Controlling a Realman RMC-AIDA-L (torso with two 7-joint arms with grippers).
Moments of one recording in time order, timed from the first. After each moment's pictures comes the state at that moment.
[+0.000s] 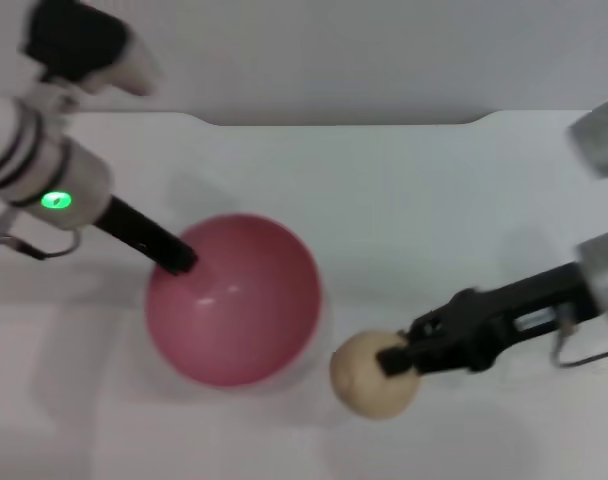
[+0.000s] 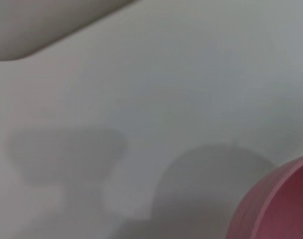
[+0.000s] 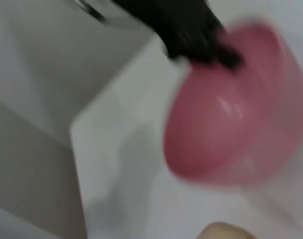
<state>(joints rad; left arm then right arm) -0.65 -2.06 1.31 1.25 2.57 1.51 -2.57 0.59 2.02 -1.21 -0.81 -1.93 -1.65 2.03</state>
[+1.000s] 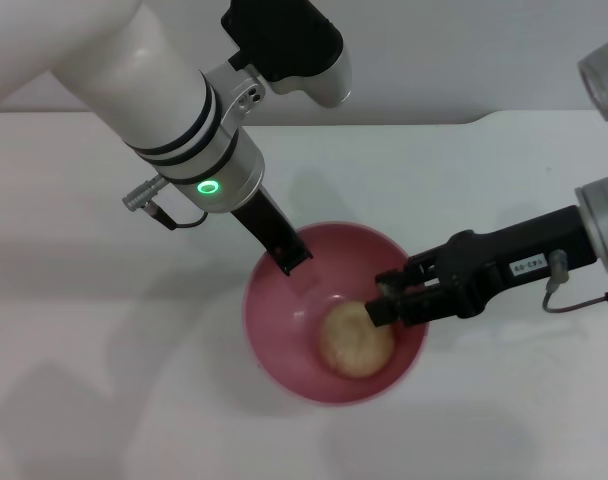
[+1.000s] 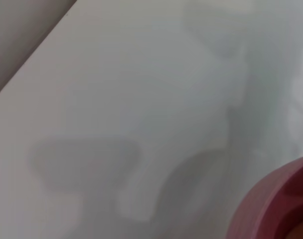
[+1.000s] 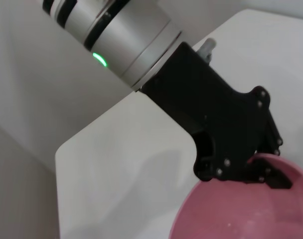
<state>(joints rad) -0.85 -2.07 1.62 1.20 2.52 1.43 -2.63 0.63 2.07 -1.03 -0.95 -2.06 -1.70 2.04</state>
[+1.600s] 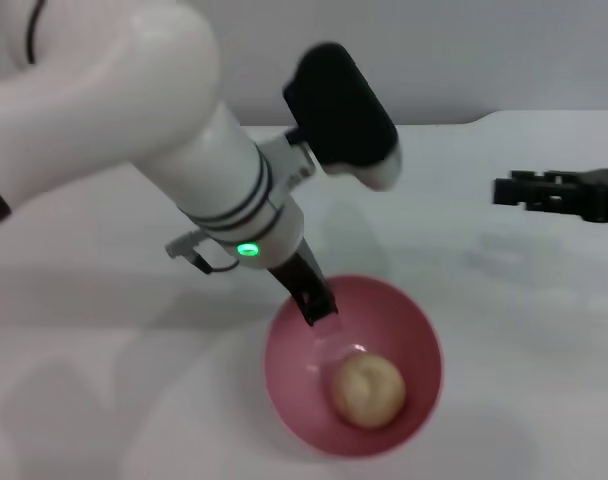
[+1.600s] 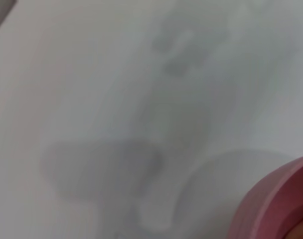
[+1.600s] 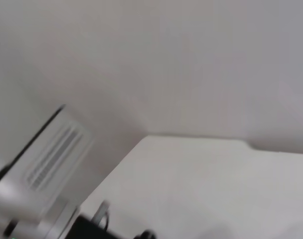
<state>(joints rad) -0.83 -2.08 1.86 1.19 2.49 1.30 -2.63 0.47 2.06 -0.64 -0.98 -2.00 -1.69 2.04</state>
